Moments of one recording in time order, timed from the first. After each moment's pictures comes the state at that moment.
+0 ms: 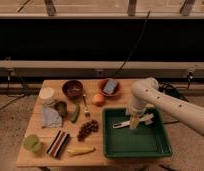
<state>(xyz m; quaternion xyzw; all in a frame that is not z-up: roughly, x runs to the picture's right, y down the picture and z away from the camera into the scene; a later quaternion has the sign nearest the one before) 0.181 0.194 0.828 -0.39 -0.08 -0.03 0.92</state>
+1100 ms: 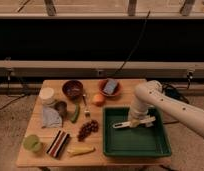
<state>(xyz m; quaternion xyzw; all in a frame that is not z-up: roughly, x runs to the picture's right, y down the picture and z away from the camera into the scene) 0.183 0.203 0.815 -0.39 -0.10 -0.01 0.92</state>
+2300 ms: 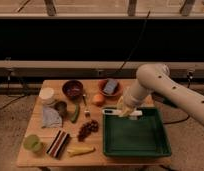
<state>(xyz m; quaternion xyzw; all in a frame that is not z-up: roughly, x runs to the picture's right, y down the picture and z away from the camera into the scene) 0.088 0.111 0.696 -0.32 -0.23 -0.06 0.92</state>
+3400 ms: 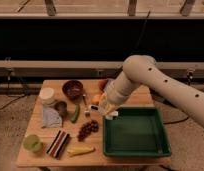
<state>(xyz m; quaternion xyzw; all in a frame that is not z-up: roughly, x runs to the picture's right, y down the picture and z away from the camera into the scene) 0.016 0.092 0.639 -0.30 -0.31 -0.11 0.90</state>
